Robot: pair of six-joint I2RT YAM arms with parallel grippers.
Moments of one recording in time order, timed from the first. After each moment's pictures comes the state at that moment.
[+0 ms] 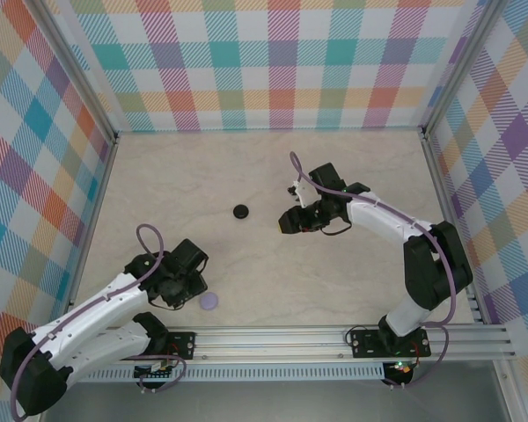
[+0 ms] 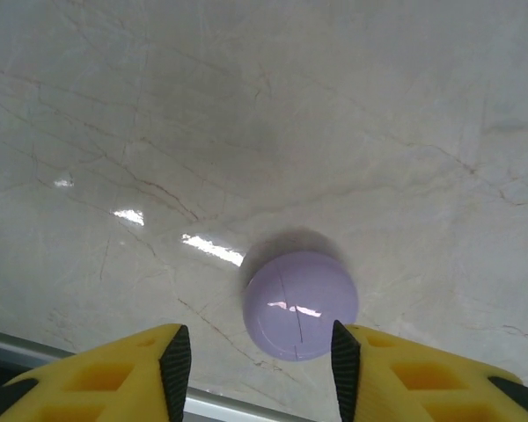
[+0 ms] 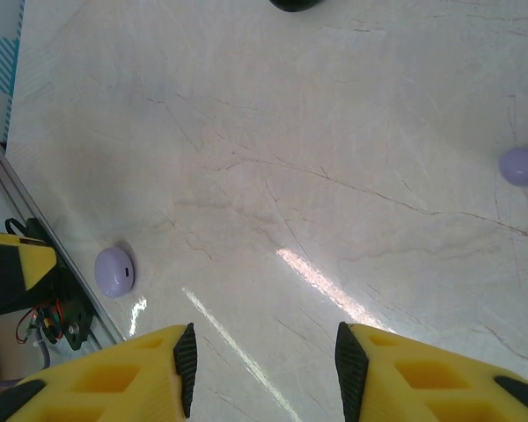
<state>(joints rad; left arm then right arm) -0.72 0.88 0.60 -1.07 -0.07 -1.23 0.51 1.63 1.13 -0.60 -0.62 0.23</state>
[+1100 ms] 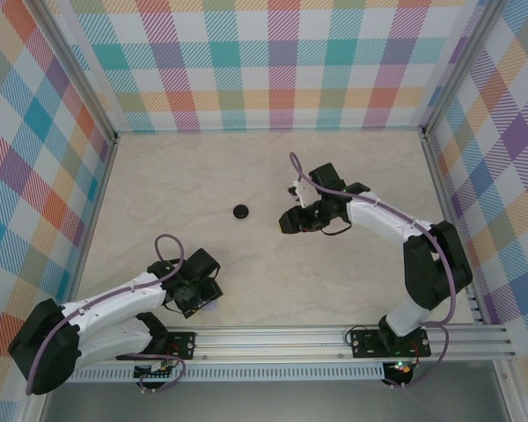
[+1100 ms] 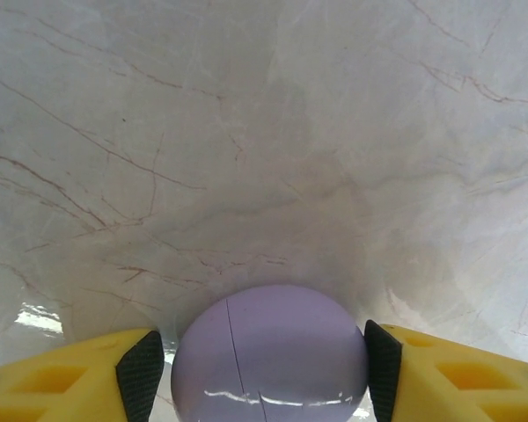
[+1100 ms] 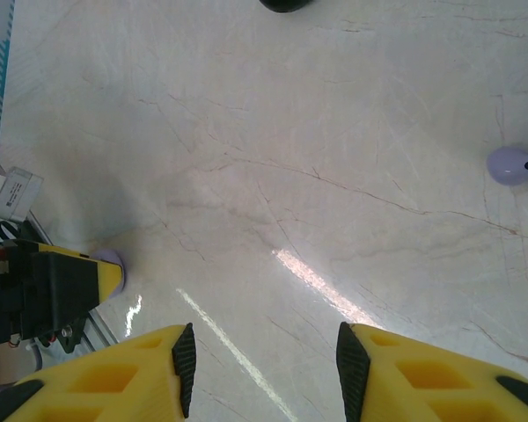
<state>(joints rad) -0.76 1.05 0.46 -0.77 0.03 -1.31 0.51 1.63 1.14 -0.60 -0.60 0.22</state>
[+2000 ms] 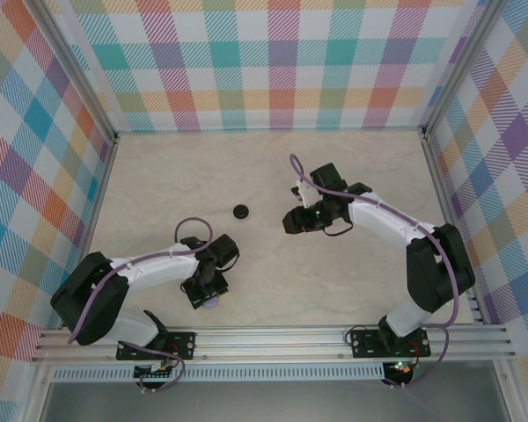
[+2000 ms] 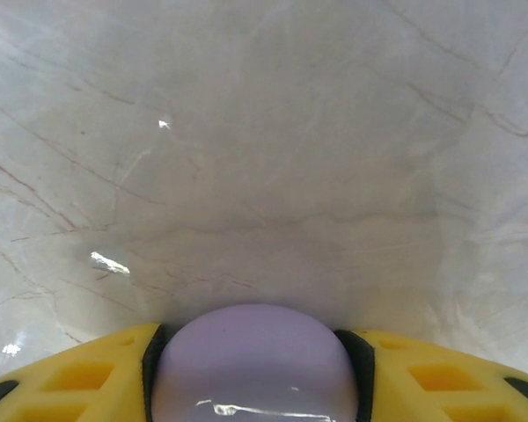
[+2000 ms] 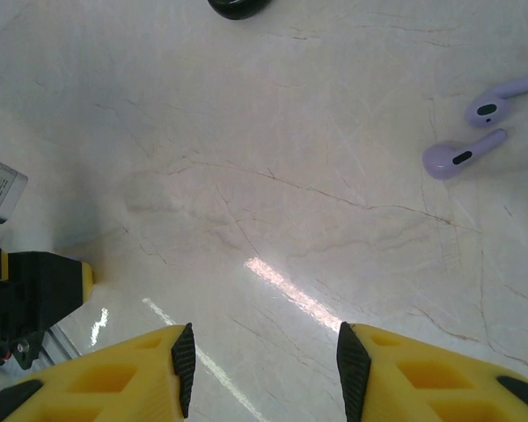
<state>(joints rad) -0.76 1.44 0.70 -0.90 0.03 -1.31 0.51 1.61 1.13 -0.63 -0.49 0.21</state>
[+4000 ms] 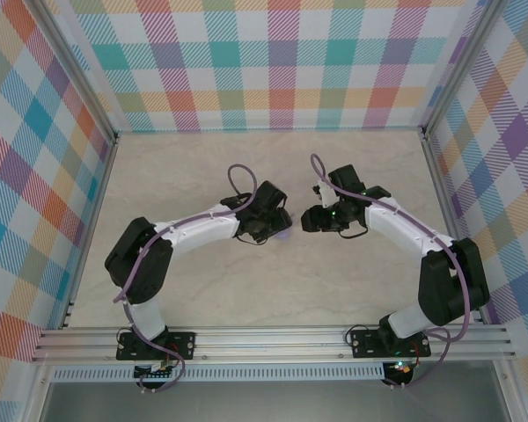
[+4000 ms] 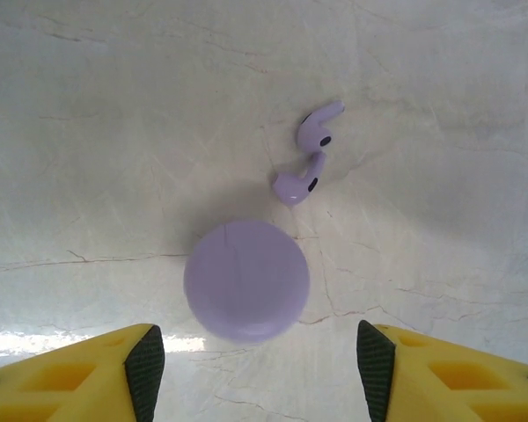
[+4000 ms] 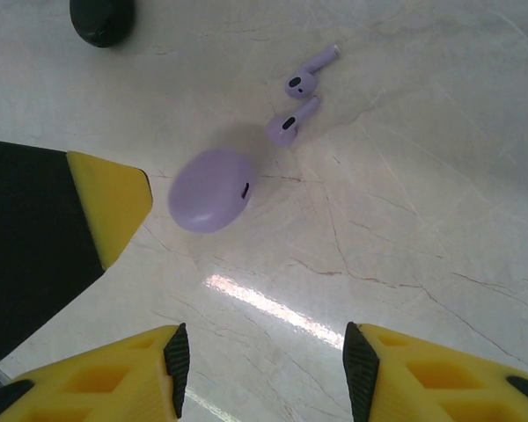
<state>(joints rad) -0.79 1.80 1.26 -0.49 -0.01 -1.15 0.42 1.50 1.06 -0.68 -0.37 0.26</state>
